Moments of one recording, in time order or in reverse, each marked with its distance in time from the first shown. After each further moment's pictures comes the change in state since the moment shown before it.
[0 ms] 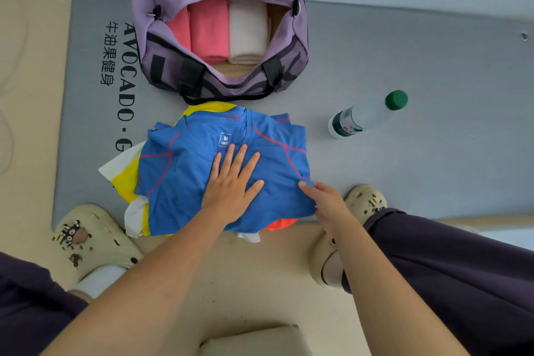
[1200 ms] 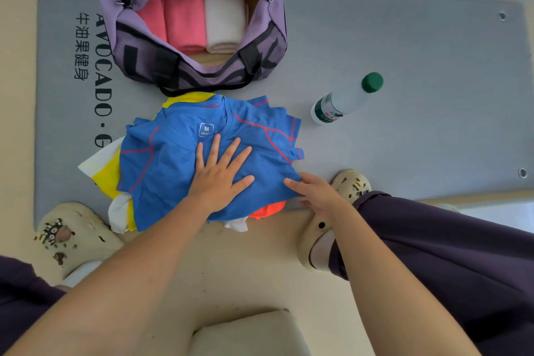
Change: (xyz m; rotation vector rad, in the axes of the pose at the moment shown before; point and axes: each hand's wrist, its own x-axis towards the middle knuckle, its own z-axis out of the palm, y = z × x) left_hand 0.005 0.001 0.000 0.062 -0.048 0.083; right_hand -0.008 -0.005 -0.022 -0.256 -0.155 0.061
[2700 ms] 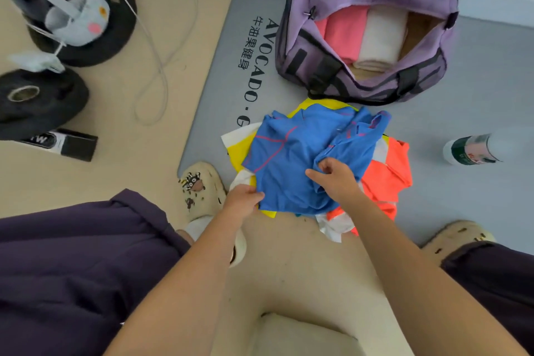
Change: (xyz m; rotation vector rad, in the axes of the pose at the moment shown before) left_hand -0.134 -0.111 0.007 -1.240 -0.110 -0.989; right_hand 0.029 -0.063 0.188 -0.512 0.037 -0.477
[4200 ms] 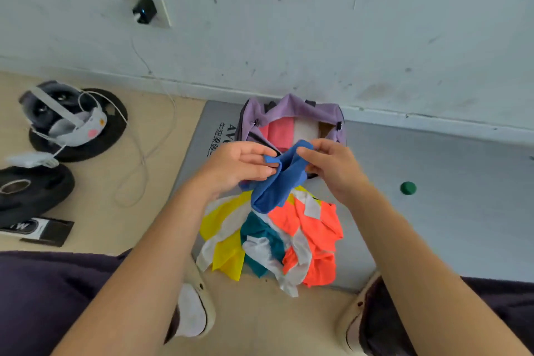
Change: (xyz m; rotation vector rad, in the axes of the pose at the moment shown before) left_hand -0.202 0.231 -0.073 -0.181 -0.302 0.765; right_hand -0.096 -0.182 -0.166 0.521 0.024 -0.354
